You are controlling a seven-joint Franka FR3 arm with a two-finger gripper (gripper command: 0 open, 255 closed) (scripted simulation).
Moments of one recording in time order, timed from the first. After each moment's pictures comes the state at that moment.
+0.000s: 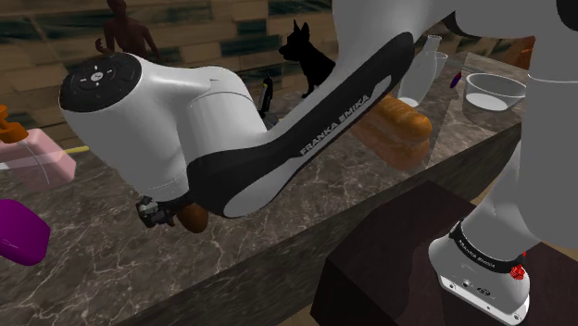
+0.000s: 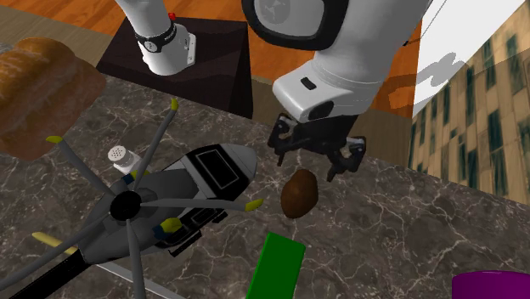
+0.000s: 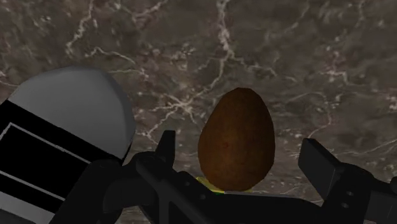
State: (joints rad) arm 0.24 0.45 0.72 -1.79 -0.67 2.10 1.46
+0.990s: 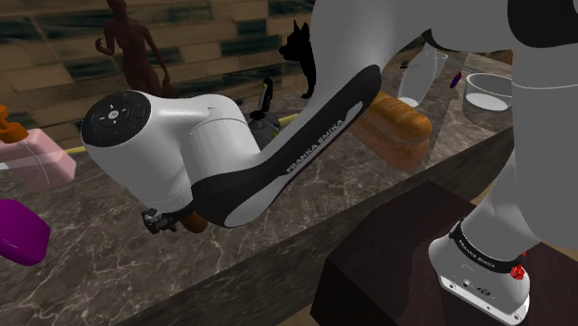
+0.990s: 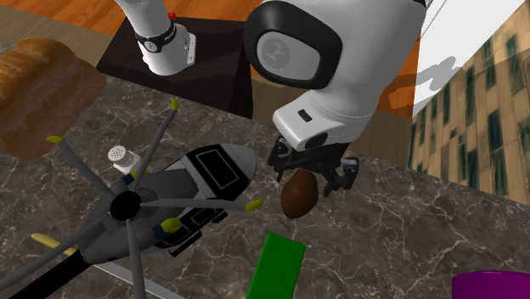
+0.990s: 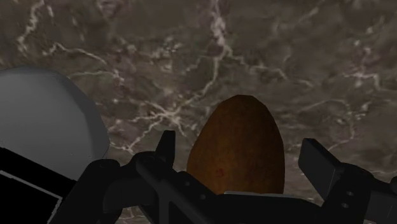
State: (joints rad) arm 0.28 0.53 0.68 -1.76 -0.75 2.15 1.50
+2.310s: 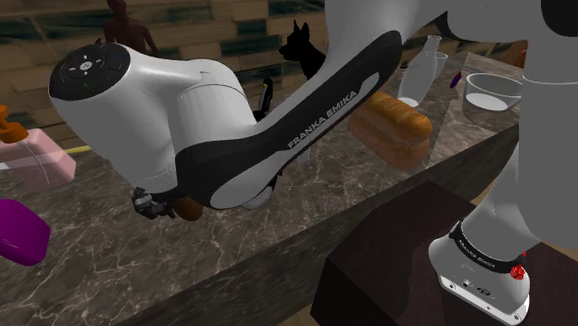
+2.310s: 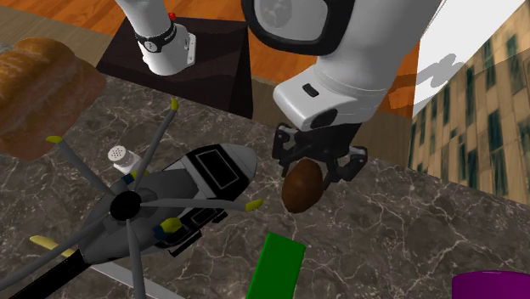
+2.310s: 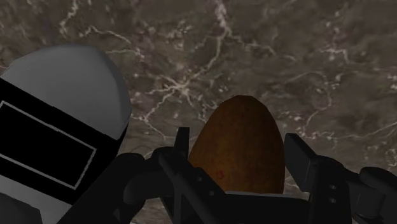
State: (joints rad) arm 0.25 0.47 0.71 -1.73 -0.69 2.08 1.44
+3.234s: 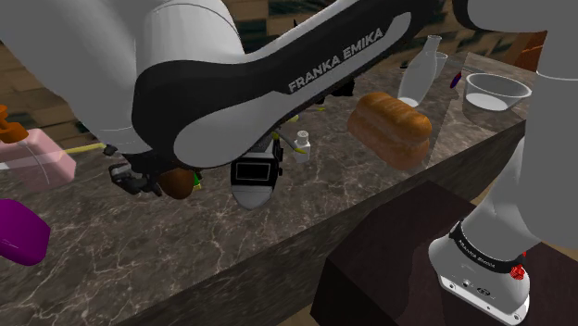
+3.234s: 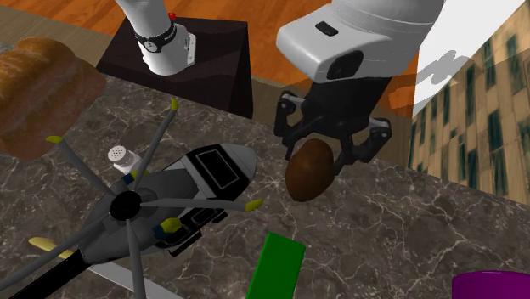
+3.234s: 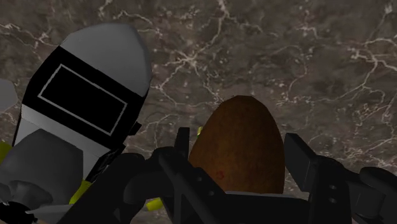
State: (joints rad) arm 0.24 0.40 0.75 -1.64 -0.61 1.95 1.36
